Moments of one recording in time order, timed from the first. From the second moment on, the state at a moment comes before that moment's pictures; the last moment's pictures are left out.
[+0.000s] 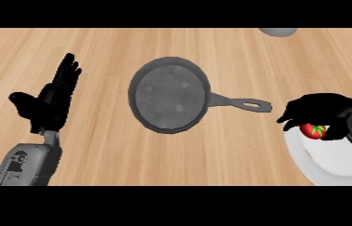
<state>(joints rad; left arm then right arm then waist) -0.24 0.31 -0.02 -1.43 0.15 0.16 0.04 -0.65 -0.81 0.76 -0.75 0.91 -0.01 -1.12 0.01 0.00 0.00</state>
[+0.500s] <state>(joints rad) -0.23 0.29 -0.02 -1.41 0.13 0.15 0.02 -0.62 -0.80 0.74 -0.76 0.91 -0.09 -1.15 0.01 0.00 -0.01</state>
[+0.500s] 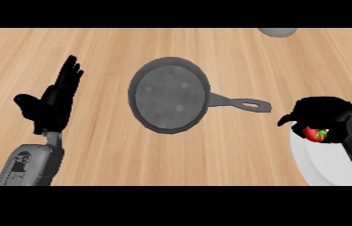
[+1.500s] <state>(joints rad) -0.20 0.30 0.01 -1.40 0.13 0.17 0.05 -0.61 -0.24 0.49 -0.98 0.73 -0.08 -0.22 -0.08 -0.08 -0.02</state>
